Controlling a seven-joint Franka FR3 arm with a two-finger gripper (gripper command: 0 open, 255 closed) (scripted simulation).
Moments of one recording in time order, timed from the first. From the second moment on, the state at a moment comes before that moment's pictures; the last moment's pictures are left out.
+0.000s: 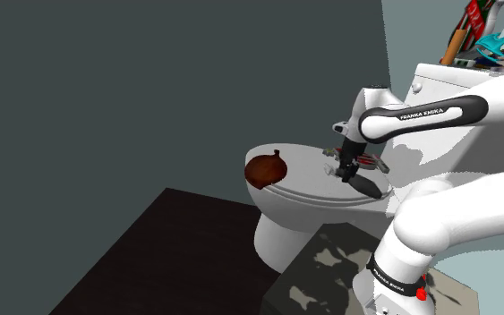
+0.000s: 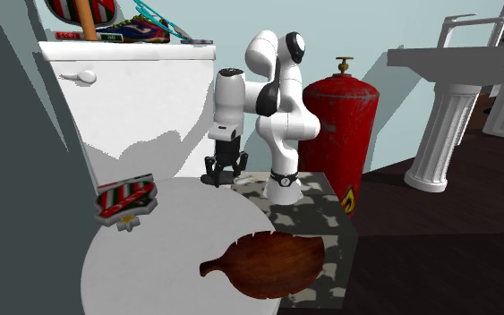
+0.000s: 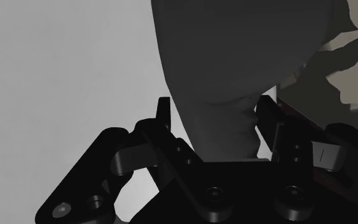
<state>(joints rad) -0.11 -0.80 -0.61 -2.84 -0.57 2.14 -0.86</state>
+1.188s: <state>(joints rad) 0.06 -0.65 -0.49 -2.62 -0.41 2.06 -0.76</state>
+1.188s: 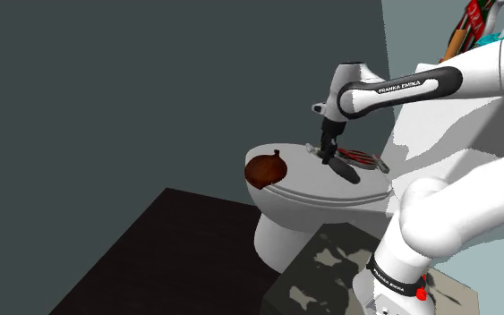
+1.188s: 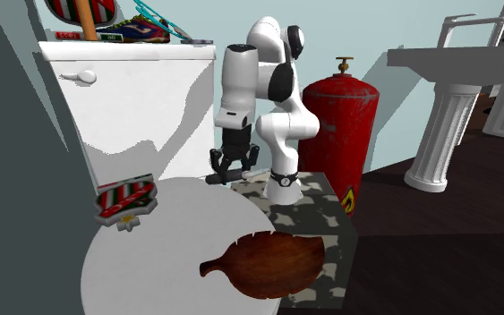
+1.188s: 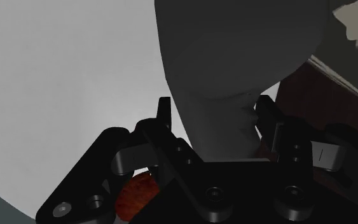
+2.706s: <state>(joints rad) 0.30 0.01 -0.44 -2.13 -0.09 2.18 -0.69</state>
